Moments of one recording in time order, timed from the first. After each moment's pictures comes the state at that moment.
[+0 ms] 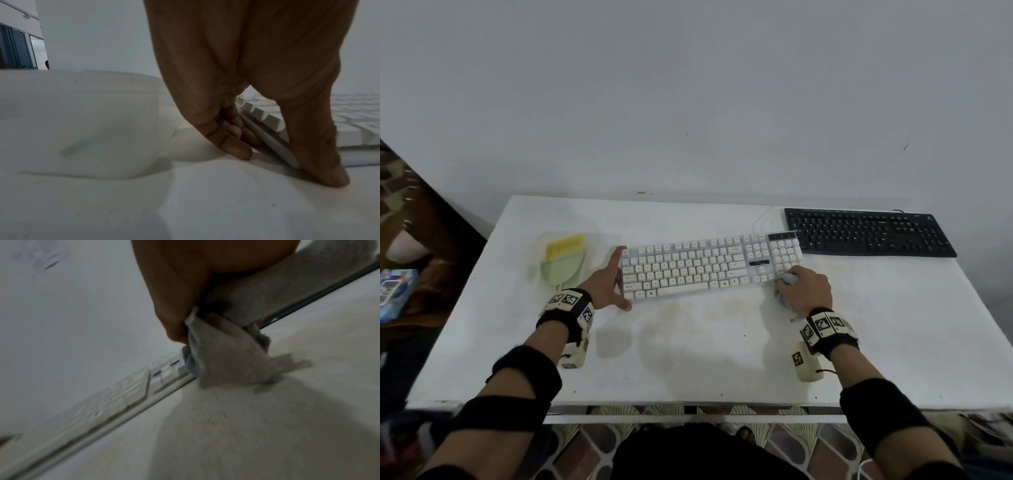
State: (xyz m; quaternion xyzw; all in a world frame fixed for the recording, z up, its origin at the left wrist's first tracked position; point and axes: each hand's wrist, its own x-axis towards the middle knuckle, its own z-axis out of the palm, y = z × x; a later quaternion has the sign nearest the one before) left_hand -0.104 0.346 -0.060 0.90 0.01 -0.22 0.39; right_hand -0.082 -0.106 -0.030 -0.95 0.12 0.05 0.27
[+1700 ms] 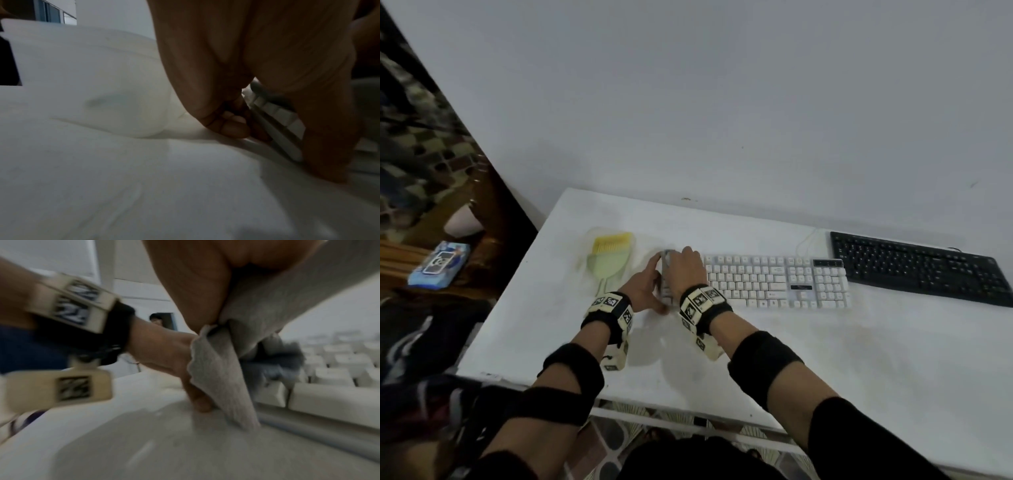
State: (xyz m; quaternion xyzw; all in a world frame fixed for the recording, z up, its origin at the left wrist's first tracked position) left_hand -0.115 0.346 -0.061 0.89 0.02 -0.17 0.41; right_hand -0.075 0.208 -0.006 -0.96 -0.23 0.09 0.14
